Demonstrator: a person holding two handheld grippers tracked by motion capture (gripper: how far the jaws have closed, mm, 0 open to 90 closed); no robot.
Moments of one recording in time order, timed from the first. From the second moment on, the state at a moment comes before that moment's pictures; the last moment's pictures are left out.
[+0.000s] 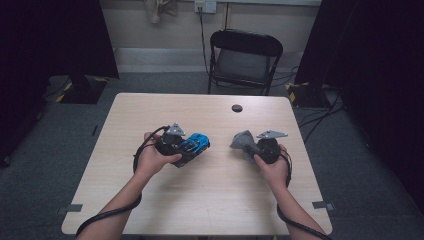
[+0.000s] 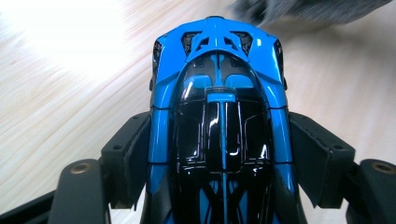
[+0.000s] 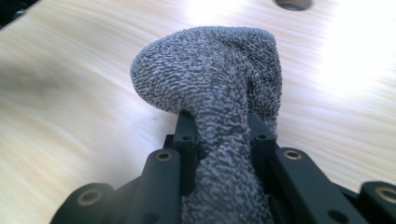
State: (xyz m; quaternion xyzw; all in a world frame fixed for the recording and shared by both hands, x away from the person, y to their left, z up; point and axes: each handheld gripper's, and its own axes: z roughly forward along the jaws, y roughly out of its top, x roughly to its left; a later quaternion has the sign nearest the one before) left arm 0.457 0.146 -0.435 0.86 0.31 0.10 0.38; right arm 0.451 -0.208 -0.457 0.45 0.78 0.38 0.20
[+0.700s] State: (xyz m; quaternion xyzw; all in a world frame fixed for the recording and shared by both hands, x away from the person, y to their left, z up) left arm 0.467 0.193 -0.455 0.85 0.36 0.13 0.36; right arm 0.461 -0.249 -0.460 0.49 0.76 0.36 0.22
